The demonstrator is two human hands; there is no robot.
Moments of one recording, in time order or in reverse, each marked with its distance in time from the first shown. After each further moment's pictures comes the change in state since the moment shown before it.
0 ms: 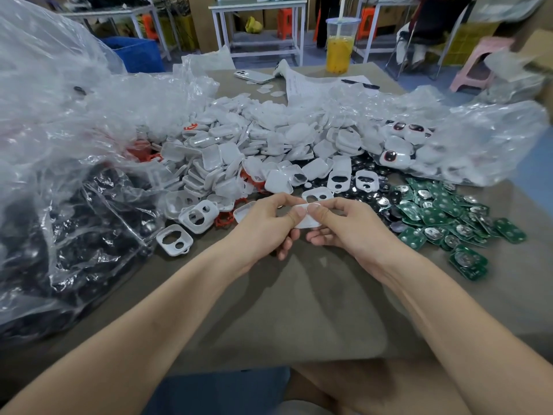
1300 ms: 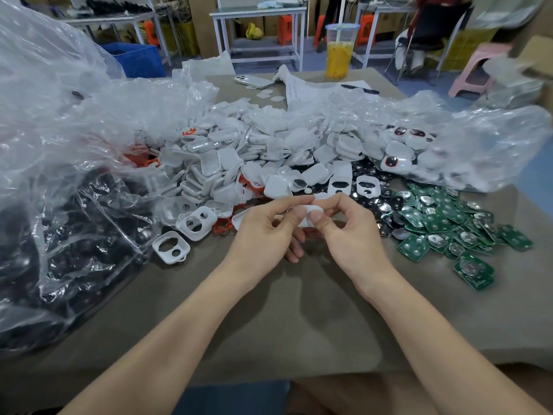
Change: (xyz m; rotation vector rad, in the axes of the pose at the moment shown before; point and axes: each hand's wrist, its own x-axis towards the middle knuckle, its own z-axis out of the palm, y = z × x) left_hand -0.007 -0.005 0.009 -0.062 0.134 0.263; right_hand 0.001 0.014 0.014 -0.204 0.221 -0.367
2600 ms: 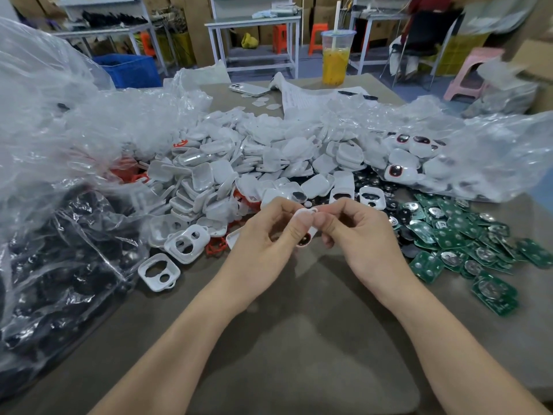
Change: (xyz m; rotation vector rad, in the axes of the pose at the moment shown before) left_hand 0.010 0.004 -0.008 0.082 -0.075 0.179; right_hand 0.023 0.000 -0.010 0.130 -0.109 -0.071
